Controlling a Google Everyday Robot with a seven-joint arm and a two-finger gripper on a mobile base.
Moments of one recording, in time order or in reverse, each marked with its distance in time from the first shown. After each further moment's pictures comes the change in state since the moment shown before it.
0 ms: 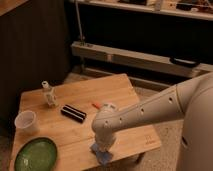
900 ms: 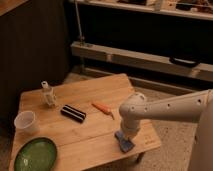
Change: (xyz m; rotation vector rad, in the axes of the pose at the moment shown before) arm 0.019 -0.132 0.000 0.047 0.011 0.277
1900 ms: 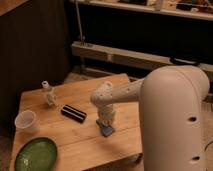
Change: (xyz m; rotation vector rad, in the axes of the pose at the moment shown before) arm -0.117 0.071 0.009 0.094 -0.014 -0.102
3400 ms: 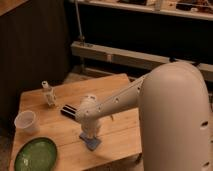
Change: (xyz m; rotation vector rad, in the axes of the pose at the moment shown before) arm 0.041 0.105 -0.011 -0.087 -0.075 -0.224
